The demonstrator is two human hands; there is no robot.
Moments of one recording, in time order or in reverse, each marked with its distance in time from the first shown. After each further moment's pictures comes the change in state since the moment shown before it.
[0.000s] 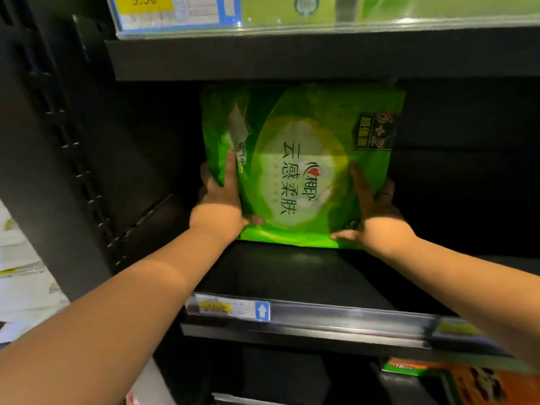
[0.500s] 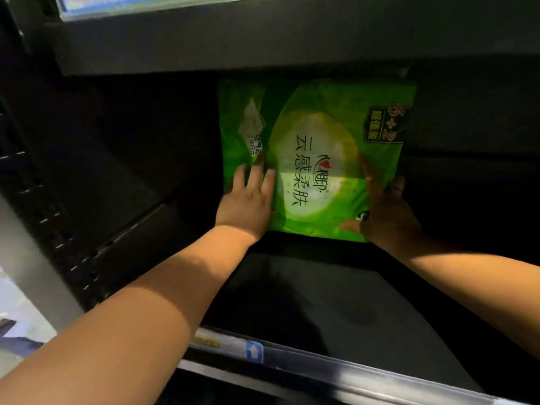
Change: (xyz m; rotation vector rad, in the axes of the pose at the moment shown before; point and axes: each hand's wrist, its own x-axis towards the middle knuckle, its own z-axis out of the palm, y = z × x) left_hand 0.051 0.004 0.056 0.535 0.389 0.302; right_hand 0.080 0.017 0.035 0.088 0.100 -0.089
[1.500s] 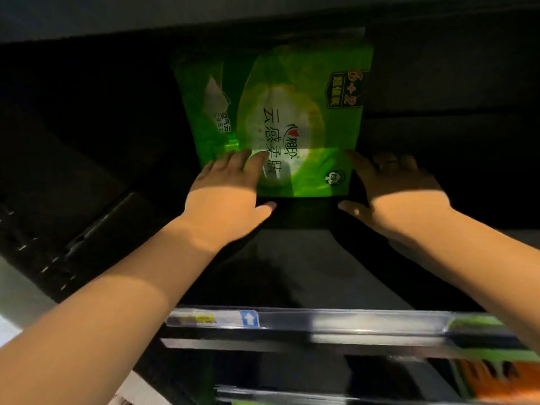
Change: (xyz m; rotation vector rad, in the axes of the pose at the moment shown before) left_hand -0.028 -0.006 -0.088 -0.310 -0.248 0.204; right_hand -0.068 -0.015 -0.054 -0.559 -0.050 -0.026
